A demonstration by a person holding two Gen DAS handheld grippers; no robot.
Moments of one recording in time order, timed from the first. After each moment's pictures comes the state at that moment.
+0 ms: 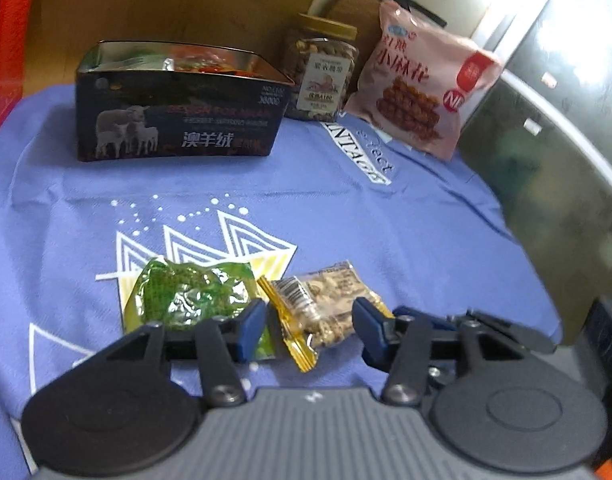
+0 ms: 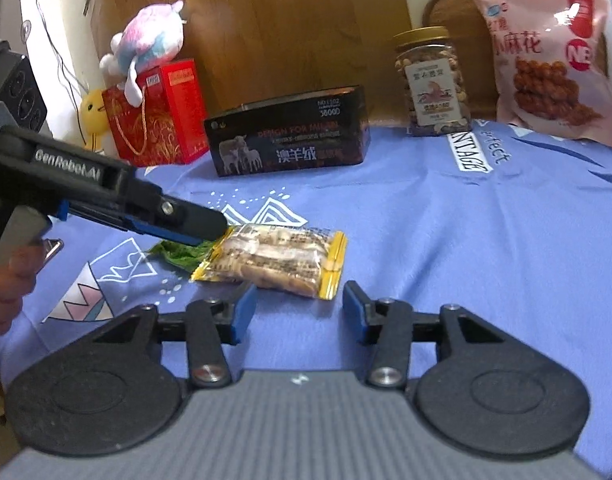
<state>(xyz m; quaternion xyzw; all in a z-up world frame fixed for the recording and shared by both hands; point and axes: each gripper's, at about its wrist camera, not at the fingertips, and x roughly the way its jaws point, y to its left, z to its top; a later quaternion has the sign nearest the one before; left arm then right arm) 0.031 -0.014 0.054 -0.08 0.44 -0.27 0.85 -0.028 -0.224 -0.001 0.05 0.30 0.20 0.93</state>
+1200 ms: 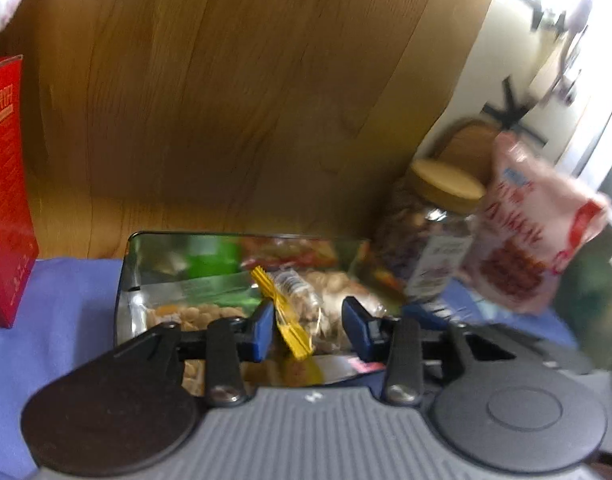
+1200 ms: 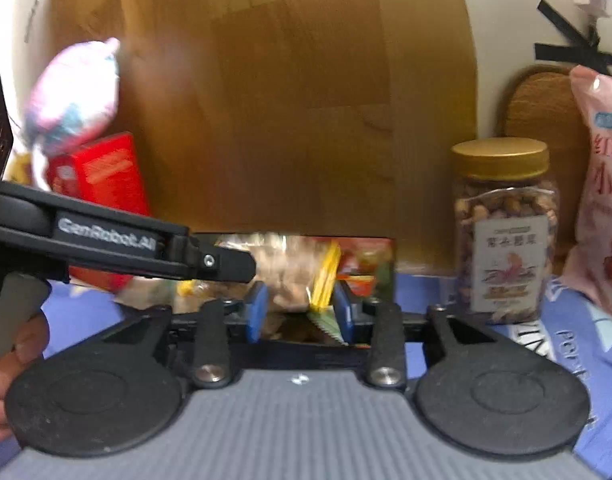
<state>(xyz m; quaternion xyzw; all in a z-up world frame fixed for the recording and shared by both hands) 0.228 0.013 0.101 -0.09 0.37 -0.18 0.91 0.188 -0.152 0.057 0.03 0.25 0.17 0.95</state>
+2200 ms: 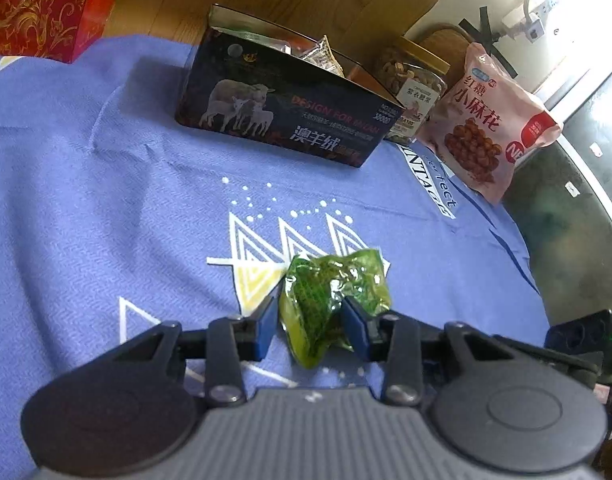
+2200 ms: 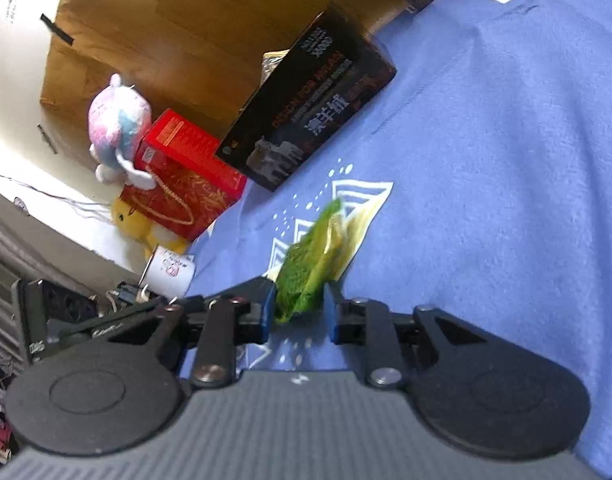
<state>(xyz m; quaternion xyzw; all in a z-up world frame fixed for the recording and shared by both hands) 0.062 0.062 0.029 -0.18 0.45 -0.22 0.84 0.017 -0.204 -0.017 0.38 0.39 0.23 0.81</state>
